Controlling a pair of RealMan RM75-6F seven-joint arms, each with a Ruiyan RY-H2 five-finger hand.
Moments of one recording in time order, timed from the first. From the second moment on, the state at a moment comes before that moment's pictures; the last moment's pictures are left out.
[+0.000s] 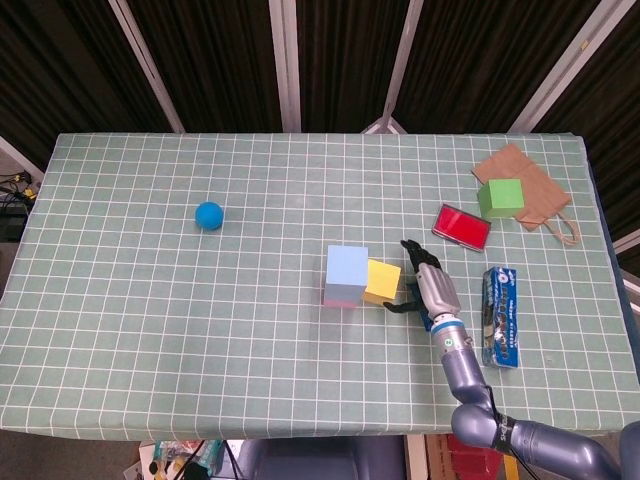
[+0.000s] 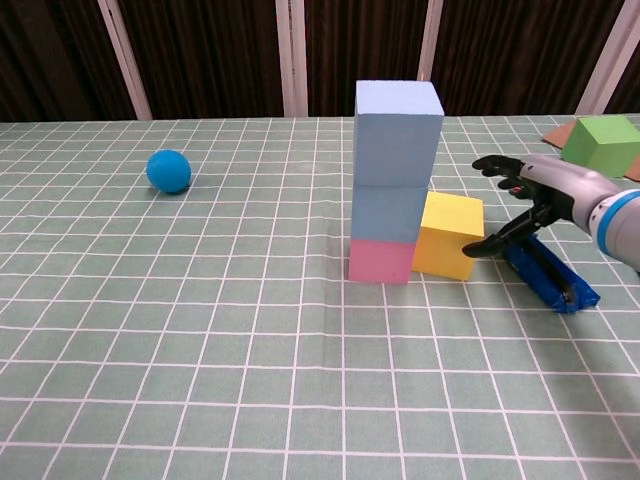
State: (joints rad) left arm 0.07 -0.91 -0.08 -1.75 1.33 1.56 -0.11; right arm 0.59 -1.61 0.31 -1.52 -0.83 1.01 -0.12
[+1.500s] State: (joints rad) left arm 0.07 -0.90 -0.09 -1.76 1.31 1.53 -0.13; right arm 0.62 -1.75 0.37 -1.40 -0.84 1.07 -0.08
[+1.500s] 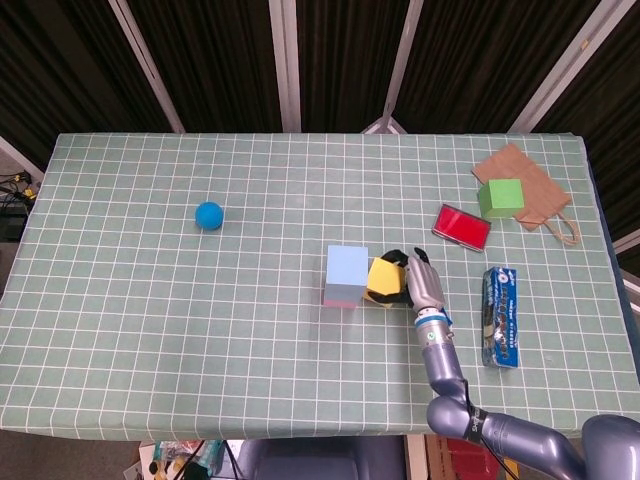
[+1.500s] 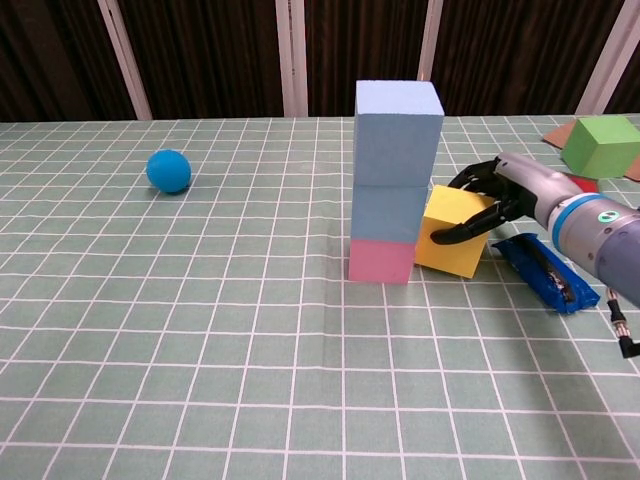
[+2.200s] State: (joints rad) left arm 0.07 -0.90 -0.09 -1.76 1.31 1.53 -0.13; right arm 0.61 -1.64 0.49 -1.27 -0.77 1.07 -0.07
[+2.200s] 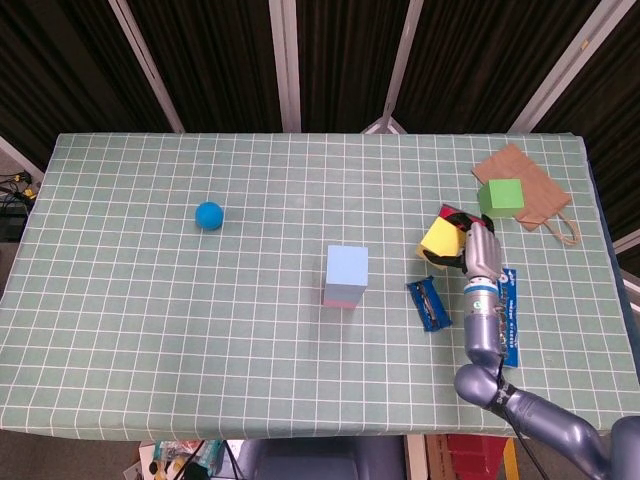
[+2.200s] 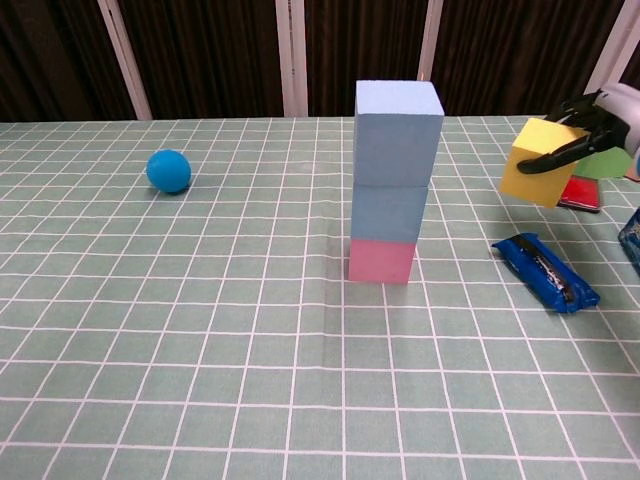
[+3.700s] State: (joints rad) left arm 0.08 -0.89 -0.07 -1.76 1.34 1.54 -0.16; right arm 0.49 -1.04 0.40 -1.81 -1.31 0.55 0.70
